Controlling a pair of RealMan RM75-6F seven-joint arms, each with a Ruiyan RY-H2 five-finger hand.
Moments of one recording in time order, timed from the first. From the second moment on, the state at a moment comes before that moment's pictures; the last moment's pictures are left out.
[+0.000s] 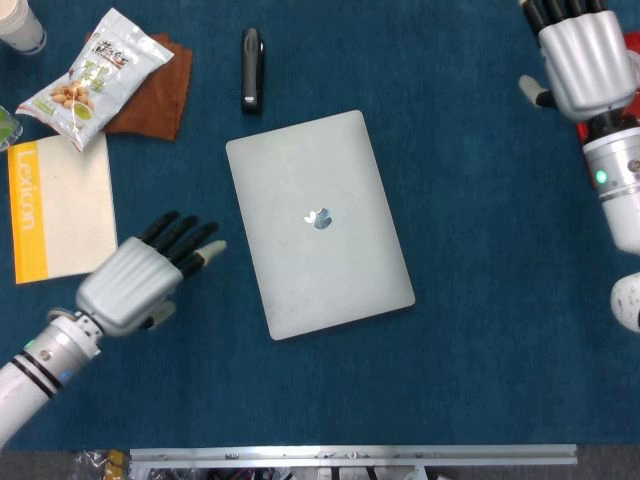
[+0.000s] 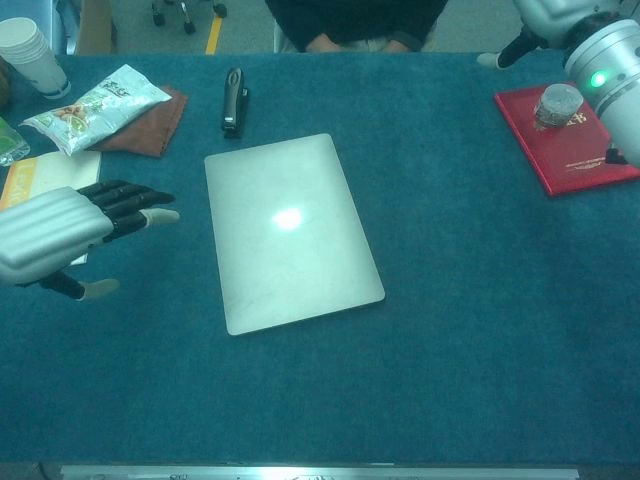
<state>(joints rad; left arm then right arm) -0.43 -1.25 0.11 -1.59 1.78 1.06 0.21 0.72 -1.49 0.31 -1.32 -1.17 1.10 -0.44</state>
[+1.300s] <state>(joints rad) -0.51 -1.53 0.11 -1.47 1.69 0.97 0.25 0.68 -1.41 0.28 -1.28 -1.17 1.11 -0.34</state>
